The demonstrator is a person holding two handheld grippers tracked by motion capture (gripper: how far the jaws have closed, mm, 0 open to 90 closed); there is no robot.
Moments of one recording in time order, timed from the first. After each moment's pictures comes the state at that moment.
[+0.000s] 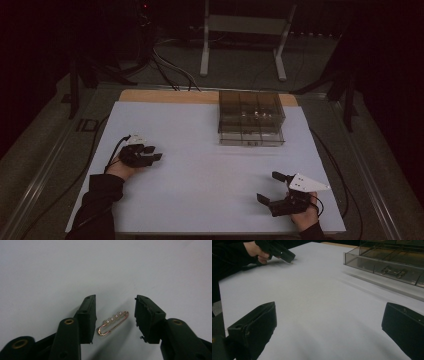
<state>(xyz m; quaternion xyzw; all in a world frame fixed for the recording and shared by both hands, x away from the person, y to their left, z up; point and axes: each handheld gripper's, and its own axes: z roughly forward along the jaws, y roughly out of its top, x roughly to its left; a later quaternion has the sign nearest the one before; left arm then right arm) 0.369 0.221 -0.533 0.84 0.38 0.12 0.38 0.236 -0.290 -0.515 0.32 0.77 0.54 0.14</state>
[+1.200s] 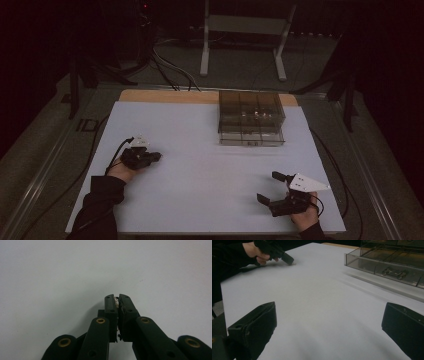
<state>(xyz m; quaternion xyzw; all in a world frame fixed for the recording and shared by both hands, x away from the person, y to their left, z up) 0.360 0.213 -0.527 0.85 0.36 0.11 0.37 0.236 -0.290 -0.514 0.32 0.77 0.54 0.14</state>
